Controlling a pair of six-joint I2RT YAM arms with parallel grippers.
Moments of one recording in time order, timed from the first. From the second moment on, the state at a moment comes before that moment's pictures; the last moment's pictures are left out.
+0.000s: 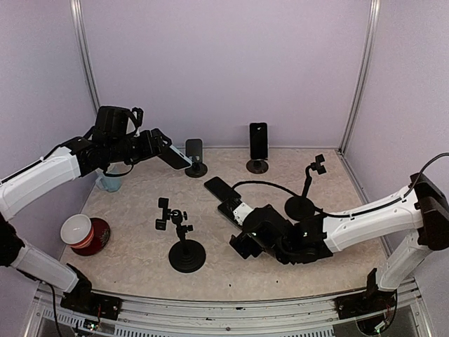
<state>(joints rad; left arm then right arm) -0.50 1.34 1.20 -0.32 -0.03 -0.54 1.27 1.59 0.88 -0.01 0.69 0.09</state>
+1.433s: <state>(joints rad) -0.34 1.84 1.69 -0.41 0.02 -0.47 1.15 1.68 0.95 -0.15 0.54 0.22</state>
